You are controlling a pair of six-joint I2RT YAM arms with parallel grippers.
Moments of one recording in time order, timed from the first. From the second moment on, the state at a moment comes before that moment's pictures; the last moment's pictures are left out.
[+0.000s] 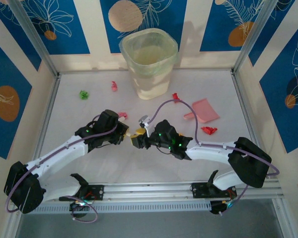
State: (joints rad) left arm -0.66 1.14 0.79 -0.47 0.05 -1.65; right arm 0.95 1.41 0.64 0.40 -0.17 0.31
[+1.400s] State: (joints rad) left arm -0.65 0.99 0.72 -0.22 0.06 -1.40; right arm 0.91 1.34 0.68 0.17 -0.20 0.44
